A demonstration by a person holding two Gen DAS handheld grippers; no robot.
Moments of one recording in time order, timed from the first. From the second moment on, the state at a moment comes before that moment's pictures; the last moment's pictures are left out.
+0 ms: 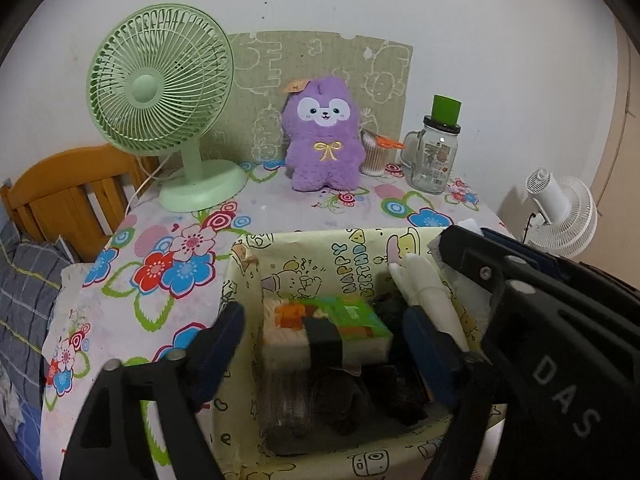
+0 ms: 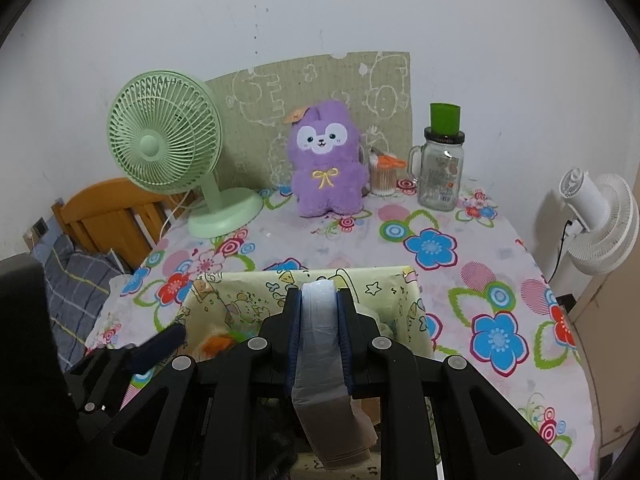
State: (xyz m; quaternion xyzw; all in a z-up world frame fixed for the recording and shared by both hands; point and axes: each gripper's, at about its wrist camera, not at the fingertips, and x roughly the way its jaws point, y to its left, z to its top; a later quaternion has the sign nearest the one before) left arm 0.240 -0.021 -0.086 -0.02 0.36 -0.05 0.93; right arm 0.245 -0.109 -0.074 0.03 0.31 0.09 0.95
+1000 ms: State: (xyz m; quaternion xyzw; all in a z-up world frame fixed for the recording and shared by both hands) left arm 0.239 -0.016 -0.088 0.00 0.37 -0.02 0.93; right arm 0.260 -0.099 -0.092 0.01 0.34 0.08 0.94
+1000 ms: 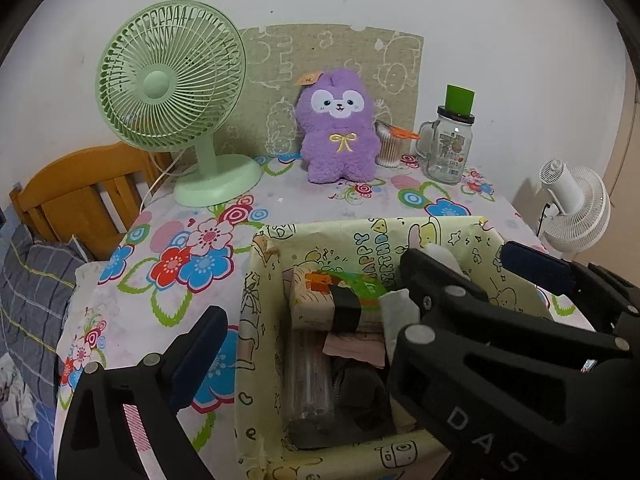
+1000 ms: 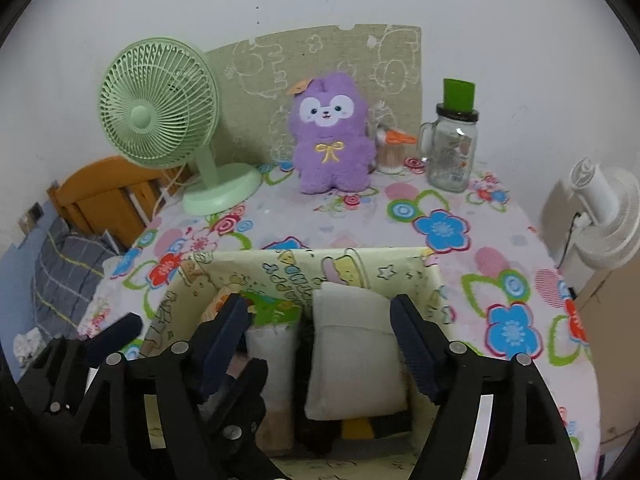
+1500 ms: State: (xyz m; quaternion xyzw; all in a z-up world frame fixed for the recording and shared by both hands) left arm 0.211 -0.018 -0.068 -0.01 0.35 -0.03 0.94; right arm 0.218 -0.113 -0.072 0.00 0.33 0.05 0.94
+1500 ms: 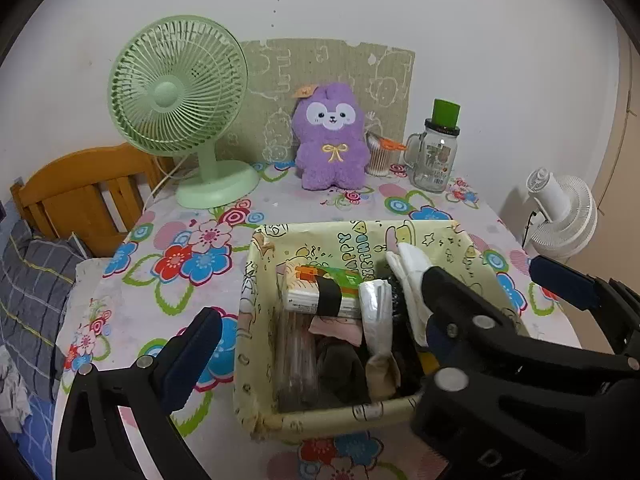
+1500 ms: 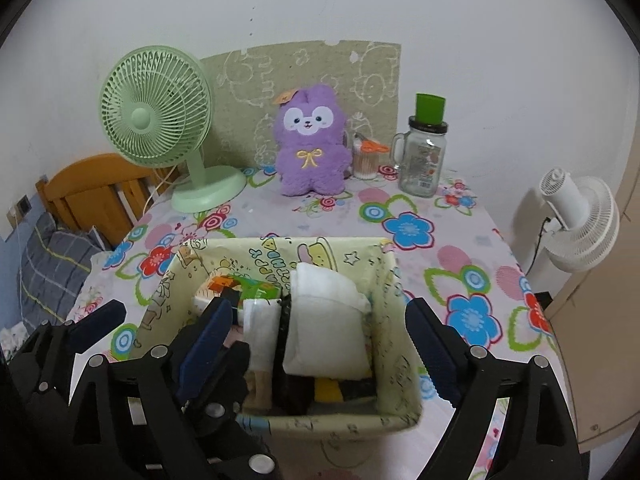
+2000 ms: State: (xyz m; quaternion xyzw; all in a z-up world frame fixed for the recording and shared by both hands) left arm 0.143 -0.019 -0.025 -0.01 0.31 -0.02 0.95; right arm 0.140 -0.137 -0.029 0.01 0.27 0.04 0.96
